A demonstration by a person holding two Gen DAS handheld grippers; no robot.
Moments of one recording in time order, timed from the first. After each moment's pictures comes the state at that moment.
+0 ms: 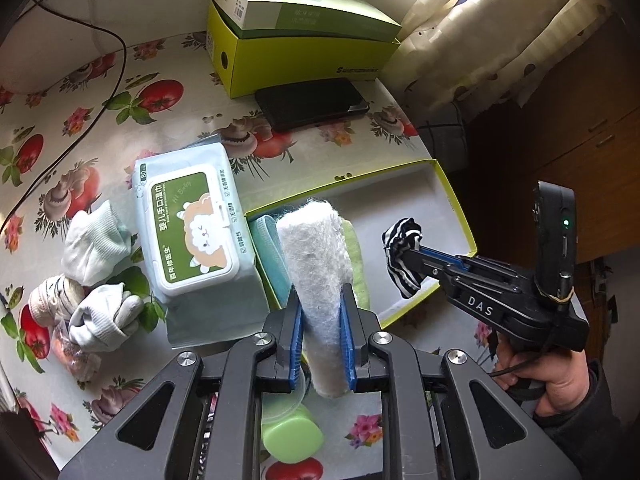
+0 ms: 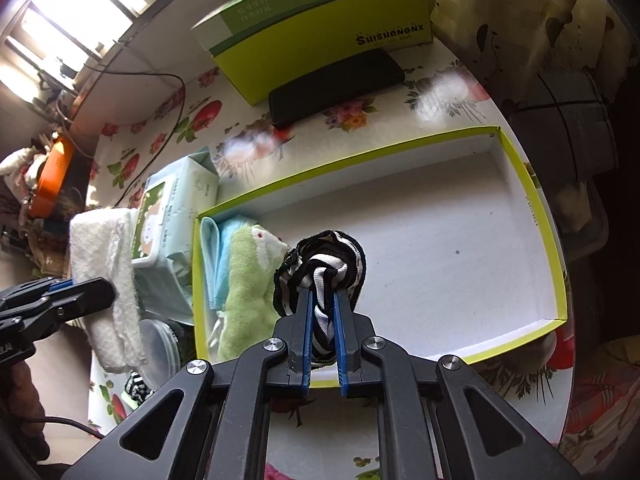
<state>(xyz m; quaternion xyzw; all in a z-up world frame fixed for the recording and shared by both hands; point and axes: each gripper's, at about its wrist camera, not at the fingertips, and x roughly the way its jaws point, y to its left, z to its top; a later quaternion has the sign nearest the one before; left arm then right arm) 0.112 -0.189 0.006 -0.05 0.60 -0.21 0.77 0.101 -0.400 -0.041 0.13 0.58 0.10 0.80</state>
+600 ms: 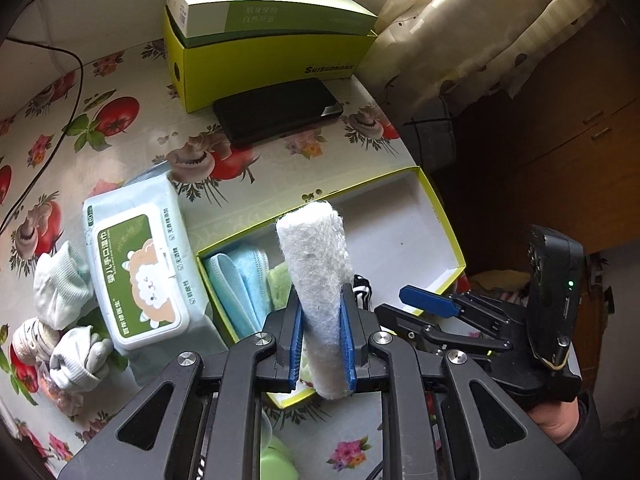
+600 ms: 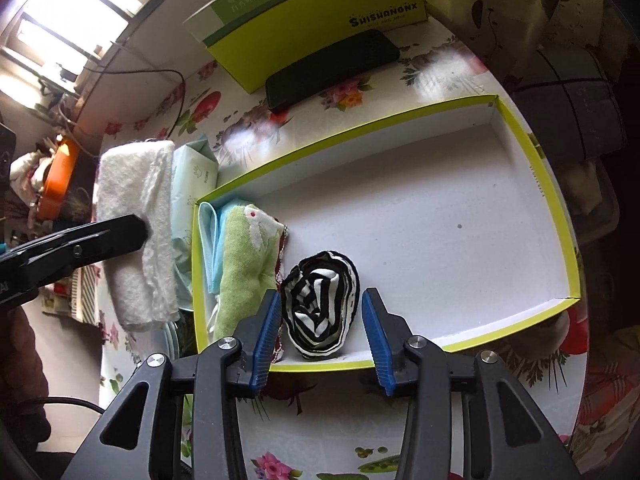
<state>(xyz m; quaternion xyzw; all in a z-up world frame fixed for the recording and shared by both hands) 0.143 -0.234 -0.002 -0.05 0.61 -0.24 0.76 0.086 -0.410 -0.042 0.16 0.58 0.11 0.79</state>
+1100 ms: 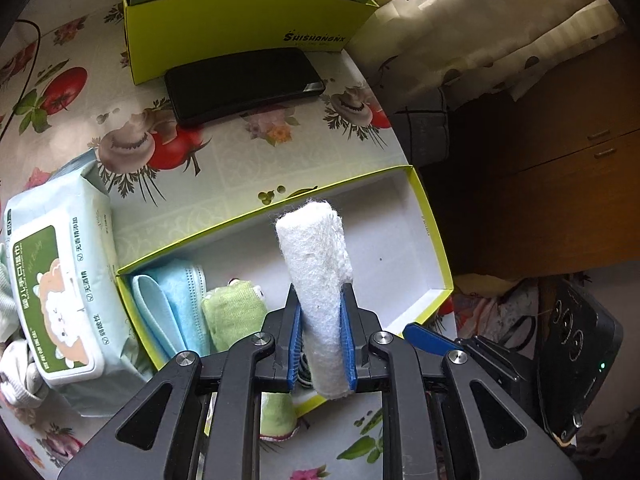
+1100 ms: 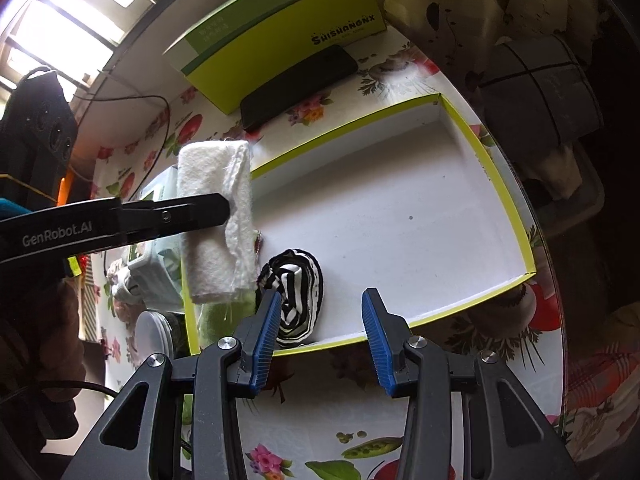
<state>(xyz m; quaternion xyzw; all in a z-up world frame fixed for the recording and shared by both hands) 0.171 -0.276 -0.043 -0.09 0.65 -0.24 0.72 0.073 -0.436 -0.037 0.18 0.57 0.09 0.79</state>
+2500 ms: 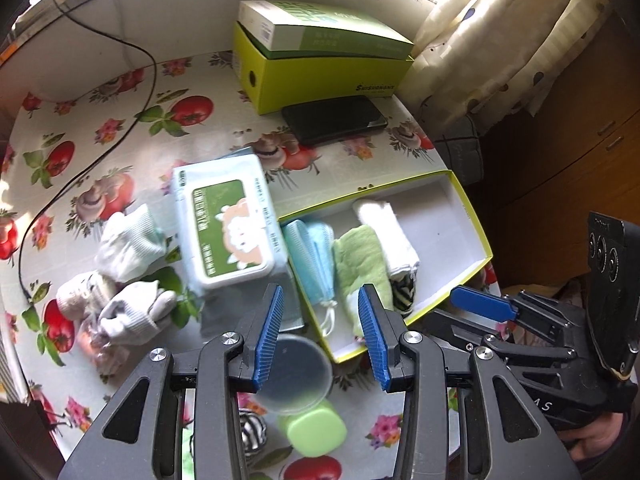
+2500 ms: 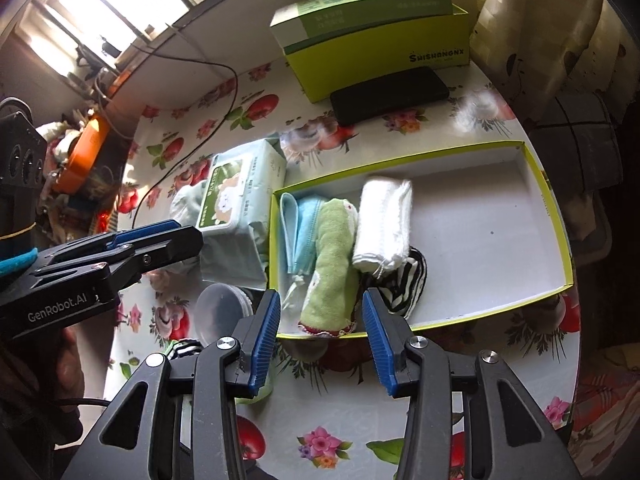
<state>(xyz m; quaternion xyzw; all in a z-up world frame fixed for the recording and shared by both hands) 0.093 -0.172 0.022 -0.04 0.57 -0.17 0.80 0.057 -0.345 0.012 0.10 0.57 0.15 0.80</state>
